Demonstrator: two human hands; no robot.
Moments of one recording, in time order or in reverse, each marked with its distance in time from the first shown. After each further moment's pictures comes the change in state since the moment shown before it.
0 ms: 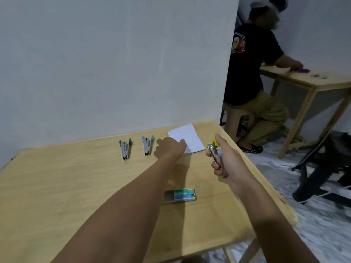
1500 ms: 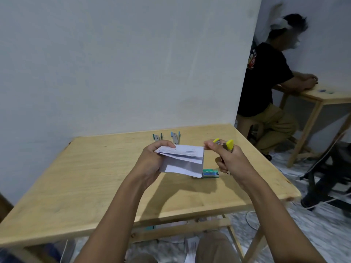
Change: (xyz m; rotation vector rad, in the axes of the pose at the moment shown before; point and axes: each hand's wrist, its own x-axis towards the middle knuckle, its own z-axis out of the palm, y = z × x) left_hand -0.168 -0.118 -0.163 -0.952 -0.278 0.298; right_hand -0.113 0.005 0.046 -0.174 -0.303 -0.455
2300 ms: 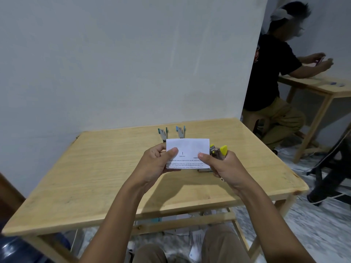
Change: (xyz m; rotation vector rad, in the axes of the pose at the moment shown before) left_hand -0.021 -0.015 -0.015 -0.012 -0.047 -0.058; right_hand -0.026 0.007 0.033 0.007 -0.053 0.089
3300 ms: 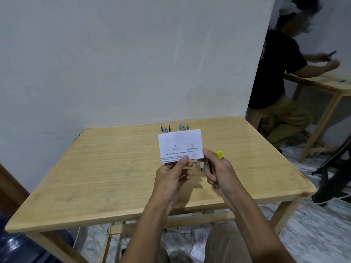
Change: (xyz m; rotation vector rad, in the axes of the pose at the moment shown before) left_hand -0.011 -0.041 0.042 -0.358 0.215 -0.004; right_hand 0.006 0.028 0.024 0.210 0.094 0.140
